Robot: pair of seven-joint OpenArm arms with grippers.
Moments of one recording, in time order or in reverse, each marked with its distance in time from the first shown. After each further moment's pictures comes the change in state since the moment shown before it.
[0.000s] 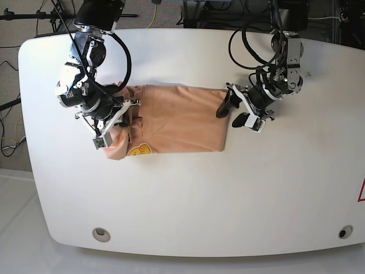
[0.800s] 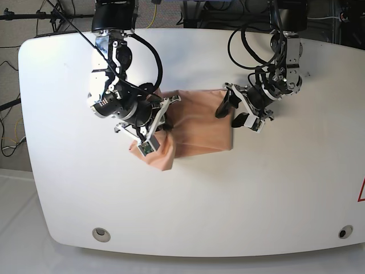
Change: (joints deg) left arm 0.0 0.0 0.1 0.0 0.1 0.0 -0.1; right arm 2.3 -3.7 -14.7 0.3 -0.1 -0.1 0.2
